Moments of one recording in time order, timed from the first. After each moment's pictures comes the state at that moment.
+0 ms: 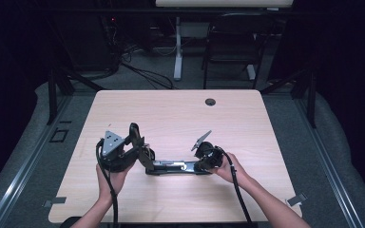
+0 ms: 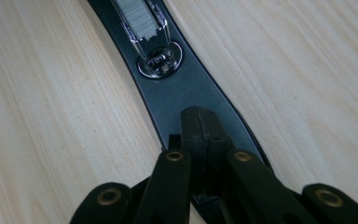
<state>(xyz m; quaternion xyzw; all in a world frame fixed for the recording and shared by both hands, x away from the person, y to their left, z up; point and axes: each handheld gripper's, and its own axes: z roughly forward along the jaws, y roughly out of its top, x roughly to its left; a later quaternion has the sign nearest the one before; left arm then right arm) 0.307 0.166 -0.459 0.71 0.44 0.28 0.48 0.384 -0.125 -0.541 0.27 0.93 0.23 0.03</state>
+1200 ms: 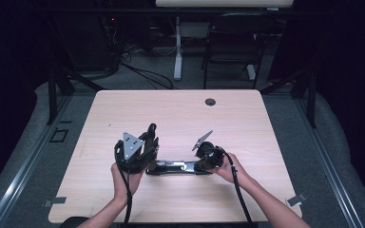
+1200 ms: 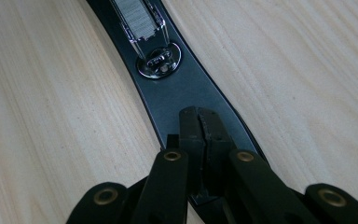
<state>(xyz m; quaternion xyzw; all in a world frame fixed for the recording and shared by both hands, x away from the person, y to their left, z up) 0.303 0.124 -0.462 0.71 0.42 0.32 0.47 0.383 -0.127 -0.542 0.28 0.93 0.24 0.03</state>
